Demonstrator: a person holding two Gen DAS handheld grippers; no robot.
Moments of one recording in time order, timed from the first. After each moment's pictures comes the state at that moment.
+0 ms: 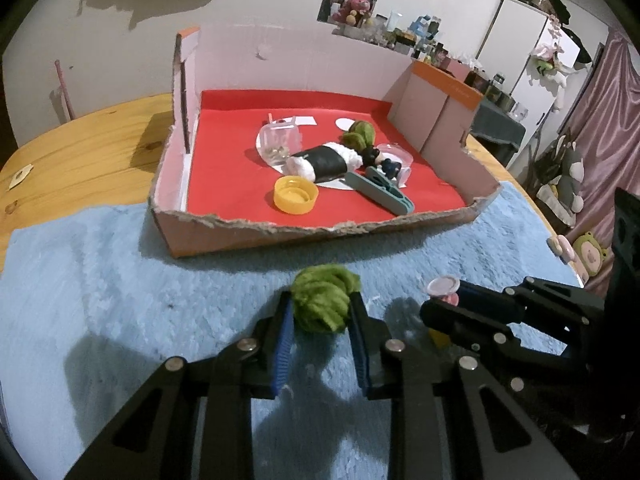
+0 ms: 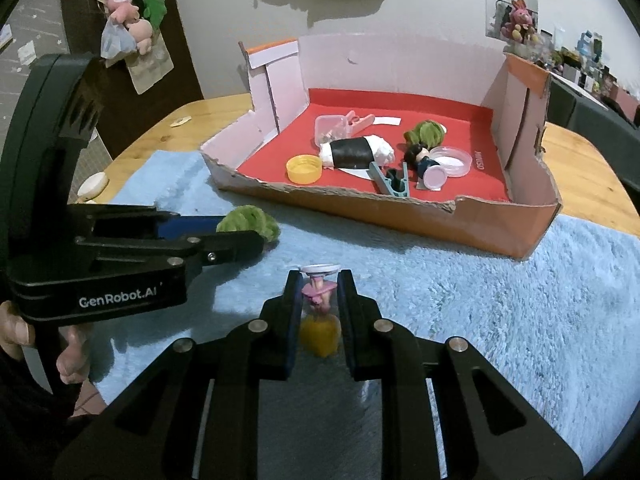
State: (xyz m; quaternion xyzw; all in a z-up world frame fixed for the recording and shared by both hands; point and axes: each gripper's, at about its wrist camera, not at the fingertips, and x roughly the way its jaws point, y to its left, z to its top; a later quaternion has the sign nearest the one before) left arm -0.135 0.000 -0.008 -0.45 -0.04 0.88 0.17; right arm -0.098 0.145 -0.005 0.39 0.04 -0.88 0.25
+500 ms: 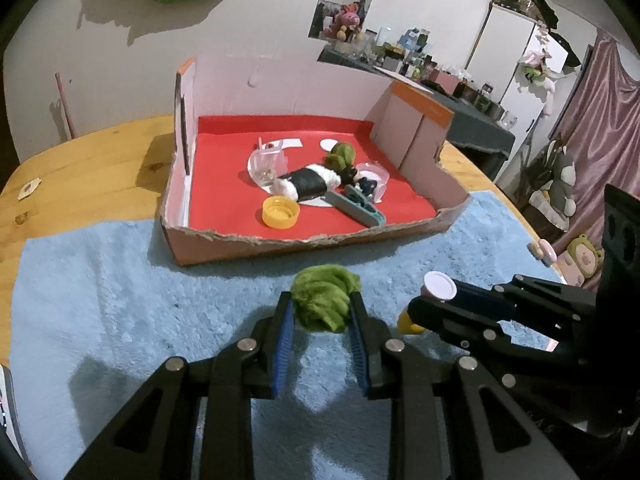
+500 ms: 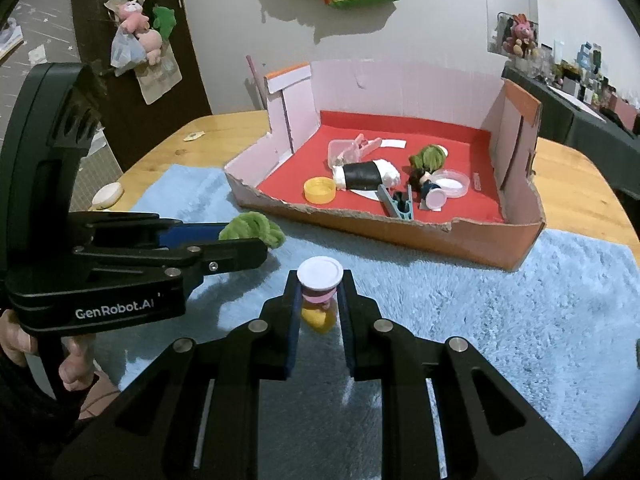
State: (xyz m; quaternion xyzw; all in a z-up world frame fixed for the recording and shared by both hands) left arm -0.116 0.001 0.017 -0.42 -0.04 0.89 0.18; right arm -0.081 0.145 0.018 0.37 0.04 -0.89 0.26
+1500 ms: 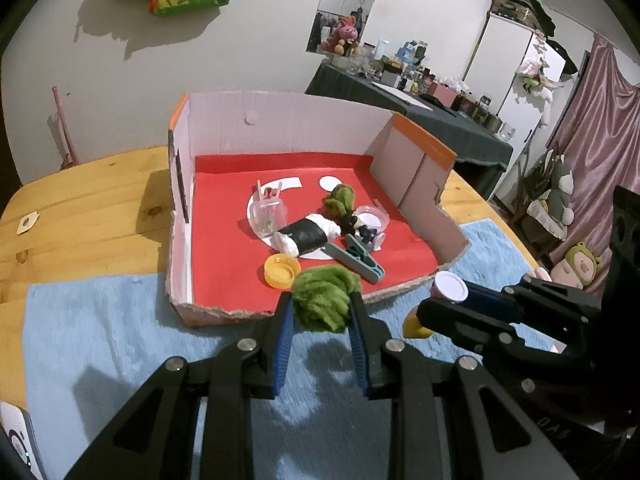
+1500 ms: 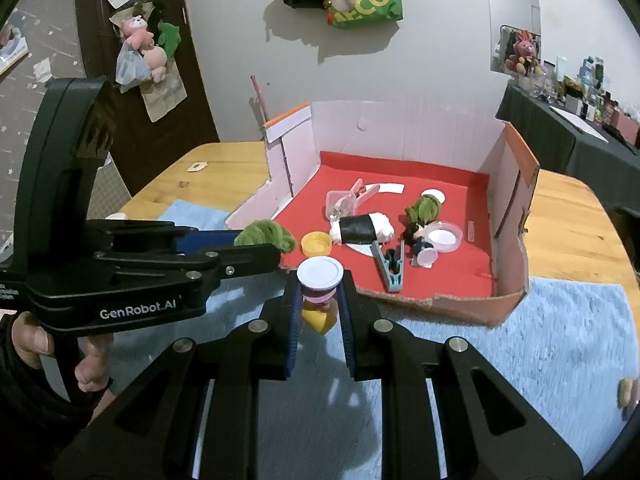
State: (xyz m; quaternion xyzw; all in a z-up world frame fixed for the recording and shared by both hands) left arm -0.149 0.000 0.046 -0.41 -0.05 0.89 0.18; right arm -0.103 0.145 0.056 0.34 0.03 -0.90 0.27
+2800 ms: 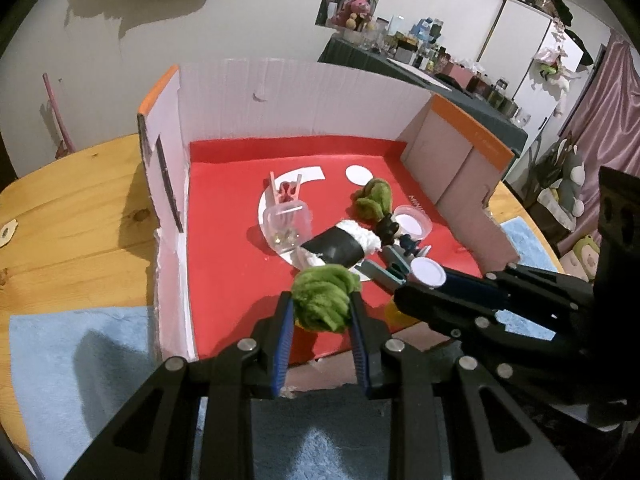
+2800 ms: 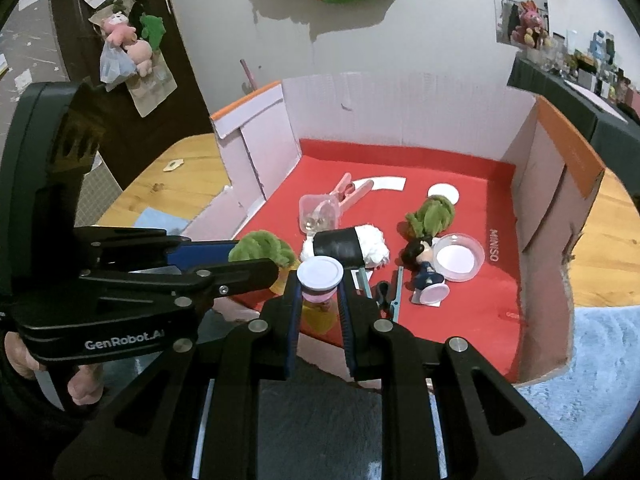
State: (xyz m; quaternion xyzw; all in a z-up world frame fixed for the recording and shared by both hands) left arm -0.198 -0.001 0.018 -0.45 -0.04 0.87 0.18; right arm -0.179 0.132 0.023 0.39 0.02 -0.88 0.28
